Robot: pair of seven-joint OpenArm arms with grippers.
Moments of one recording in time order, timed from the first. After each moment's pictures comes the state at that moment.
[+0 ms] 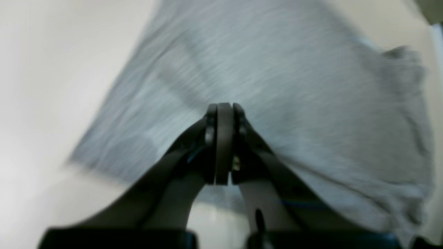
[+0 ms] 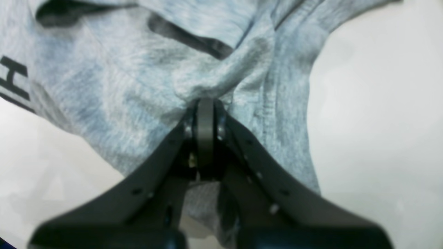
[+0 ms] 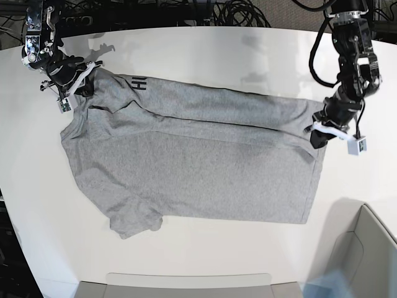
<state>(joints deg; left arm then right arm) 12.5 -20.5 -18.7 102.0 -47.3 4.1 50.4 -22.1 24.4 13.4 95.3 24.0 26.2 -41.0</state>
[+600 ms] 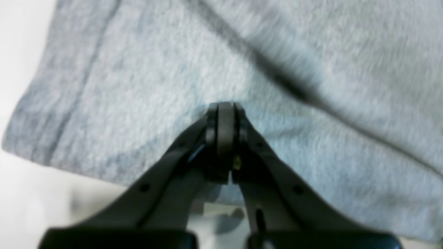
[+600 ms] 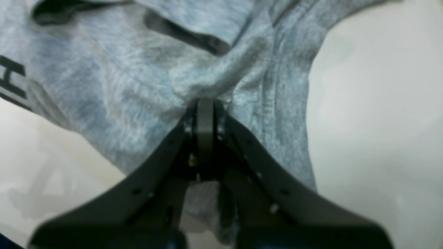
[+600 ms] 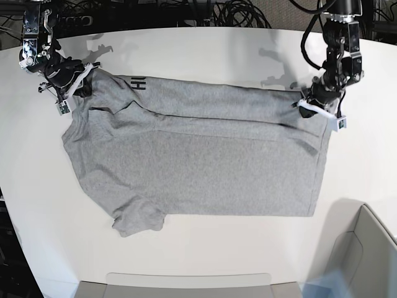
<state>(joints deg) 17.9 -21.2 -10.2 85.7 -41.8 1.9 43.2 -21.1 25.9 13.2 95.0 24.7 26.2 -44.0</state>
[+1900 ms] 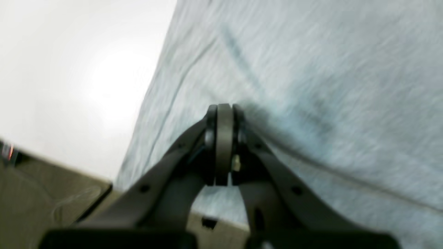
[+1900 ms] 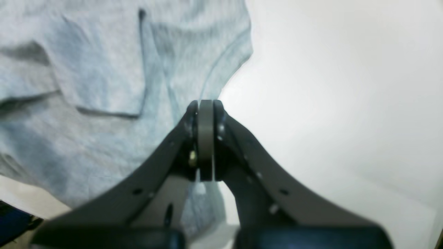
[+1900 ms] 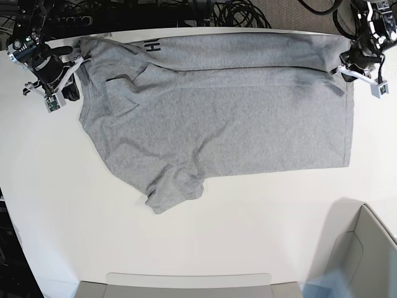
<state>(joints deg) 33.1 -22.7 -32.5 109.3 -40.6 4.8 59.6 -25.4 20.5 25.5 111.7 22.7 34.5 -47.7</state>
